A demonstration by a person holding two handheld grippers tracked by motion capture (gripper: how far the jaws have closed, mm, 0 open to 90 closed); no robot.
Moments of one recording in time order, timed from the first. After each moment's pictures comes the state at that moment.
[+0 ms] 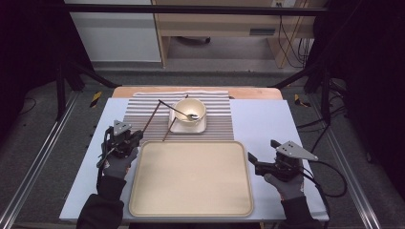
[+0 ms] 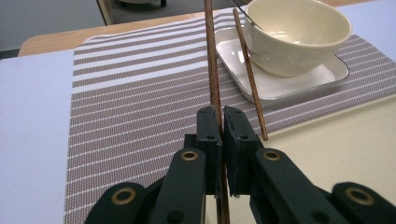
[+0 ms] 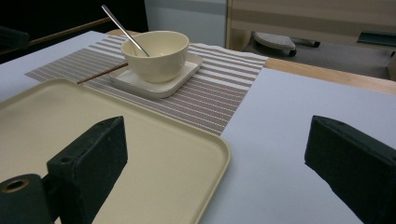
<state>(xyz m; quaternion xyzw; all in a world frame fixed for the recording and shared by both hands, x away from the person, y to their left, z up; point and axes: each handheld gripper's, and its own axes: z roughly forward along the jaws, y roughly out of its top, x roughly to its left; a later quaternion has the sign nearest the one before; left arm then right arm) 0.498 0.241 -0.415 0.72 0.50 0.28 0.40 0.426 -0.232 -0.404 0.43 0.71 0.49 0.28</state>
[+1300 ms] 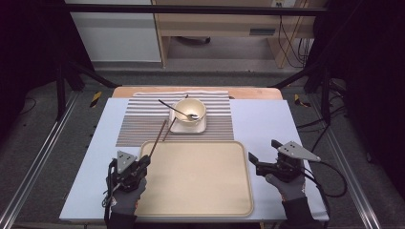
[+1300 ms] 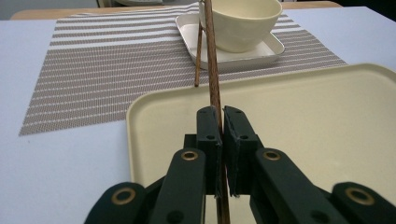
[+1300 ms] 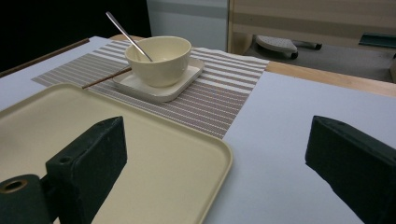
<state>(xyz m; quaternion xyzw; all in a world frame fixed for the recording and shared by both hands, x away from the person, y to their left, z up) 0.403 0.204 -0.429 0.68 0.52 0.27 0.43 0.423 -0.234 -0.400 0.43 0.70 0.50 0.28</state>
